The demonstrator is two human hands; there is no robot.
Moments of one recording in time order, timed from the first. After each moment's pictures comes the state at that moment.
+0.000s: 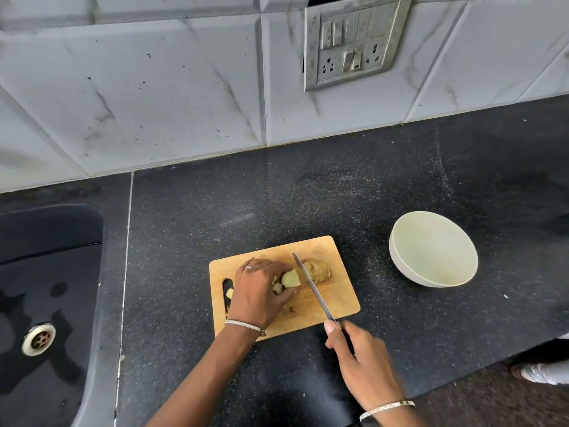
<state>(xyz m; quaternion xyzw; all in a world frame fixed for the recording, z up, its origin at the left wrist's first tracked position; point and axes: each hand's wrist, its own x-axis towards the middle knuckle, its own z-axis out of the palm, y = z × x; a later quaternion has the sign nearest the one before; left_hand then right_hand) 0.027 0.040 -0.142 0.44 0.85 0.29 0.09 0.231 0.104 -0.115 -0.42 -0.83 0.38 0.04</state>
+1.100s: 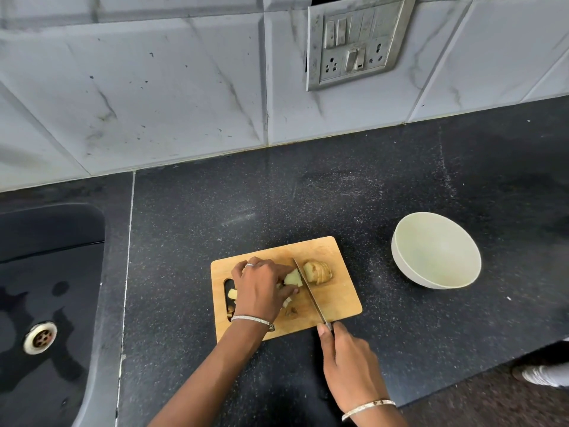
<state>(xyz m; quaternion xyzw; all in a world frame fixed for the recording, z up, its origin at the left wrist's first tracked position) 0.031 0.050 -0.130 0.38 0.89 0.21 0.11 0.215 0.087 -0.125 -0.44 -0.84 0.31 -0.03</state>
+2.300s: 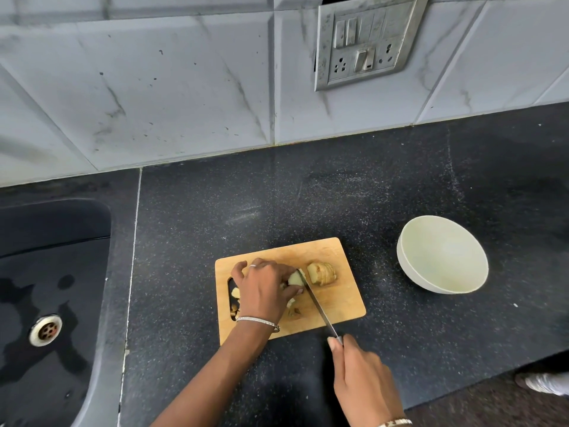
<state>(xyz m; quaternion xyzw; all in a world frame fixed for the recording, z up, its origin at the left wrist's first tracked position) 0.035 0.050 -0.130 0.35 0.91 0.20 0.10 0.226 0.083 -0.108 -0.44 -0.85 0.27 -0.09</state>
